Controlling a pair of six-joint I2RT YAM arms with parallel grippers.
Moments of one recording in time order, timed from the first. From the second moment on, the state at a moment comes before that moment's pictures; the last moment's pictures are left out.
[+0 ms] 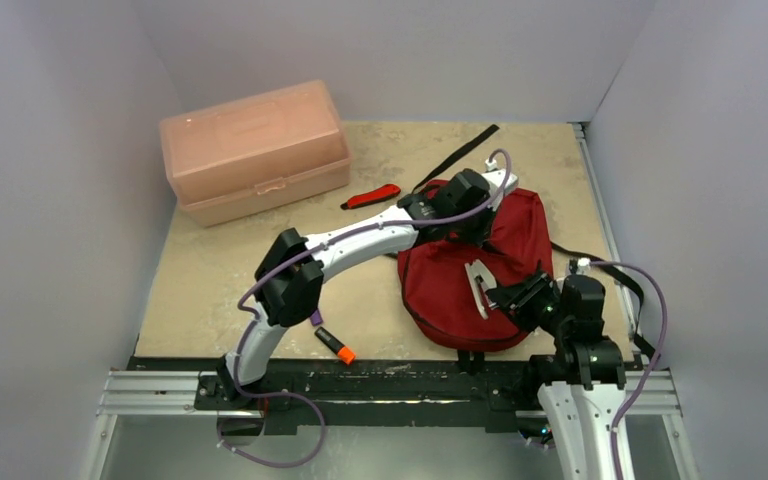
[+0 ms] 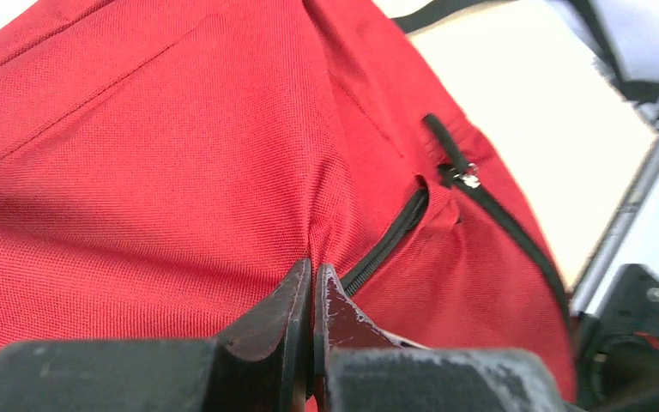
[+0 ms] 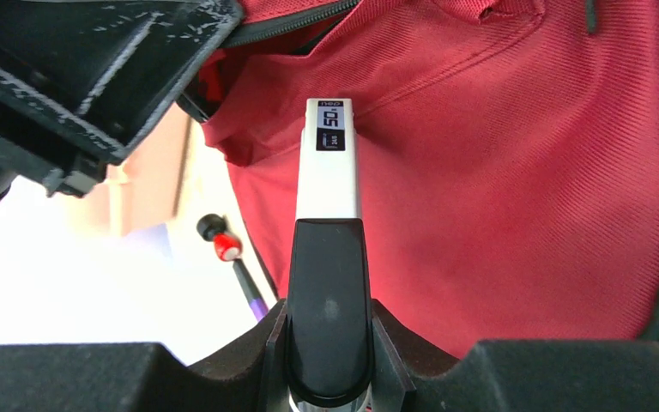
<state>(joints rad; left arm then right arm) -1.01 2.17 1.91 -0.36 0.04 -0.22 0.00 0.31 0.51 -0.84 -0.34 0.96</state>
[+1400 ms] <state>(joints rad) -0.88 2.14 1.89 -0.31 0.37 -0.53 -0.03 0.97 0.51 -0.05 -0.40 0.73</state>
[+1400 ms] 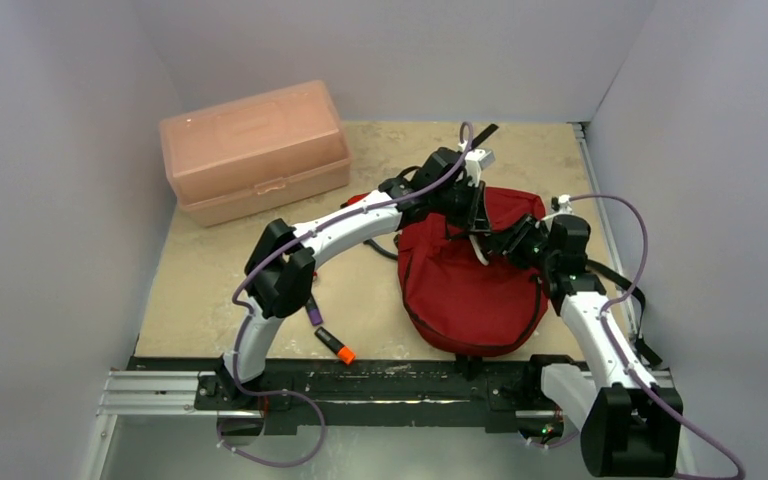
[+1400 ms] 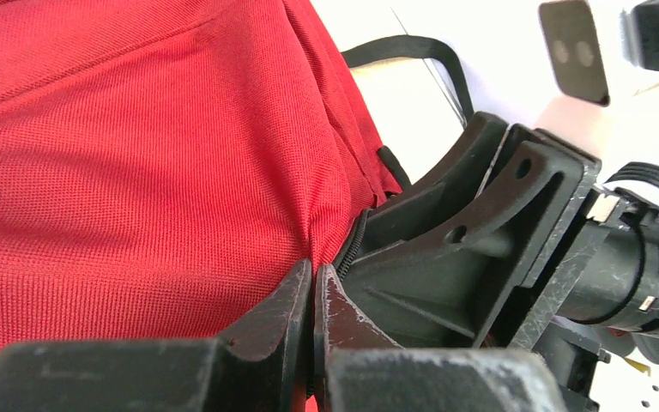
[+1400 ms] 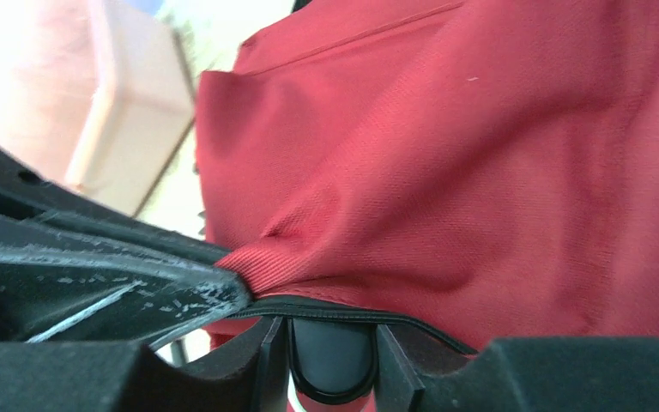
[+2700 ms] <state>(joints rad) -0.87 2.14 1.87 -0.29 0.42 -0.59 -0.01 0.73 0.36 -0.24 -0.36 0.84</state>
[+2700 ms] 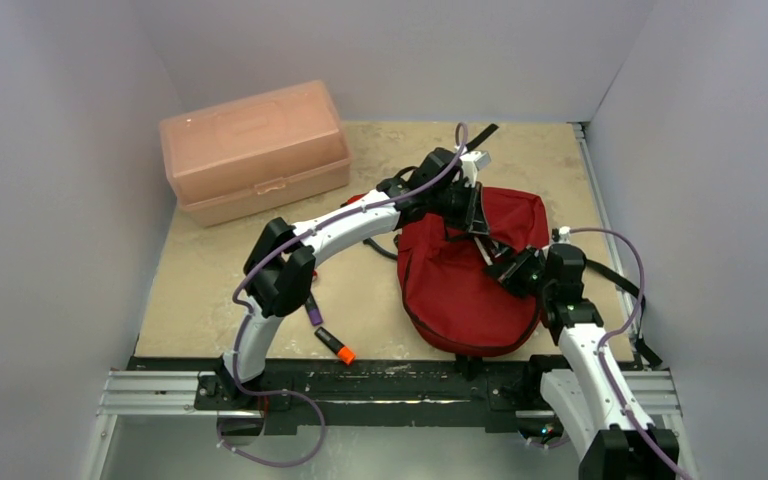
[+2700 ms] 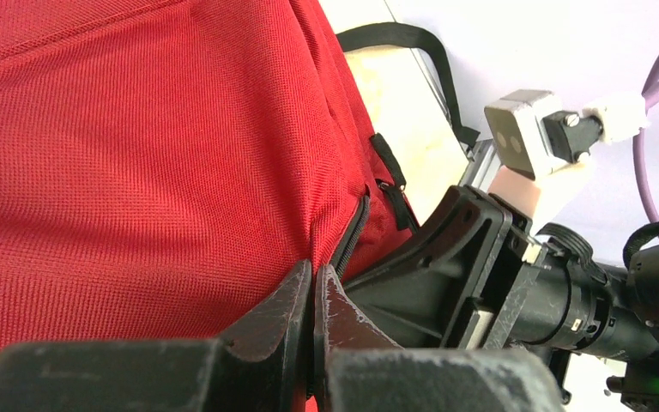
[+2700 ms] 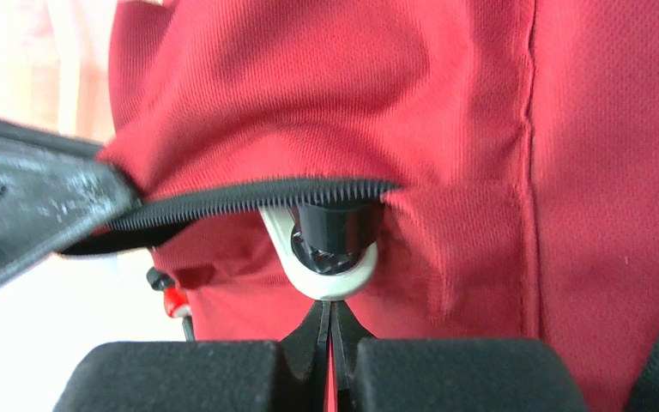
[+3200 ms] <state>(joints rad) -0.87 2.13 1.85 -0.26 0.42 -0.61 0.01 0.86 0.33 0.25 -0.10 0.83</state>
